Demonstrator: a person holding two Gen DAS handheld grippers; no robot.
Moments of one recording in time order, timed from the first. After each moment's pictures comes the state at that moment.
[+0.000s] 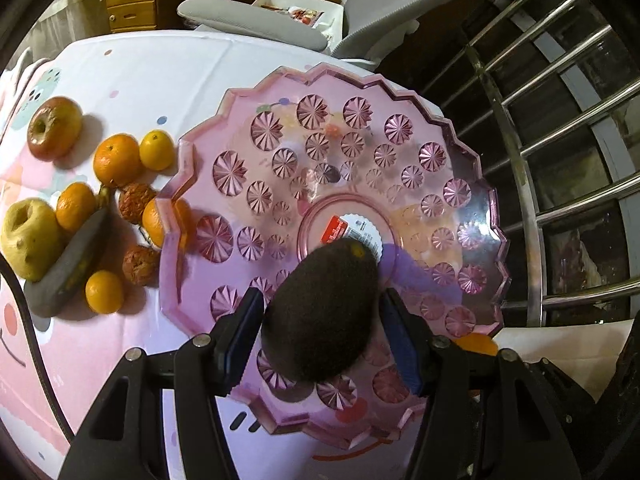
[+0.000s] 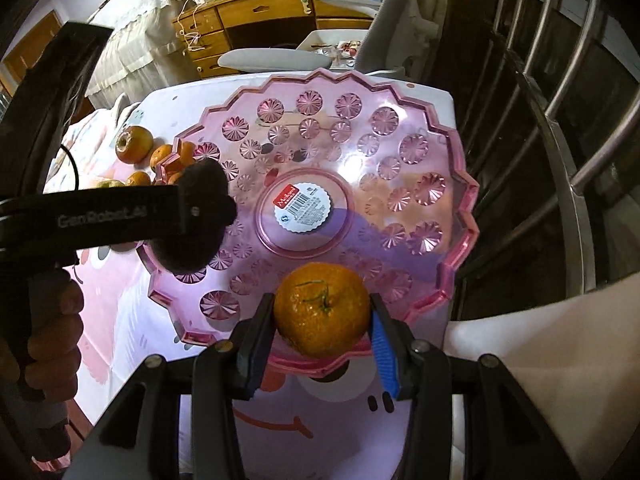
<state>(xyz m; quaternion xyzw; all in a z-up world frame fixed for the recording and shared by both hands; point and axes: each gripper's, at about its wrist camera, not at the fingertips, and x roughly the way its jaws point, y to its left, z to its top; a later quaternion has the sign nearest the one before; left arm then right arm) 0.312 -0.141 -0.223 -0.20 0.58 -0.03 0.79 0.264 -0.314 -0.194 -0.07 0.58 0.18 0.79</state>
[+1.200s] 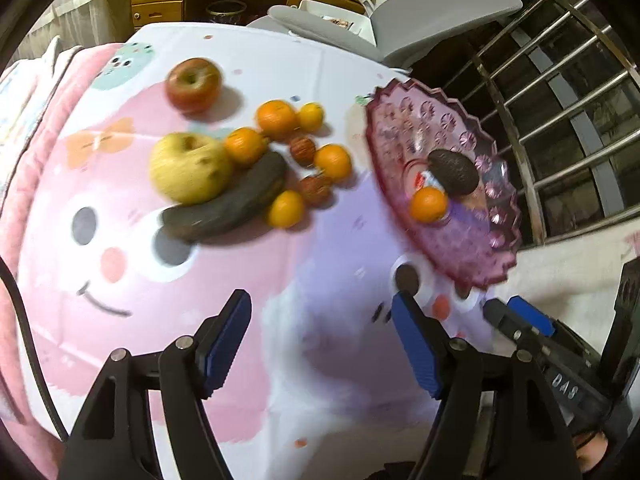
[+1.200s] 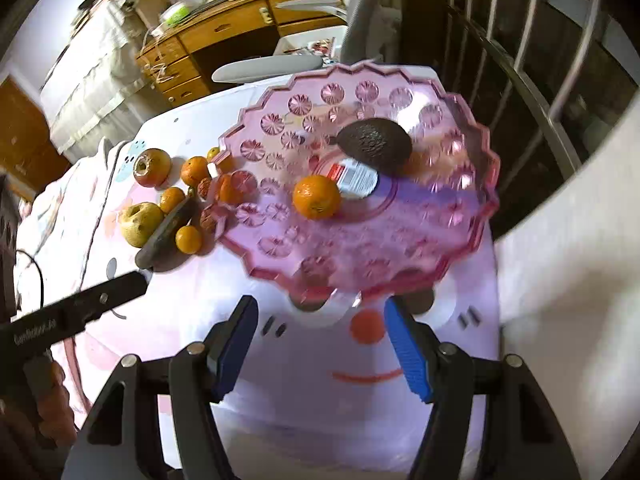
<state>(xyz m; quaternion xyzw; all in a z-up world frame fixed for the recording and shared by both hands) 0.185 -0.006 -0.189 -0.19 0.59 -0.03 0.79 0.194 -0.258 -0.165 0.04 0.59 0.09 0.80</state>
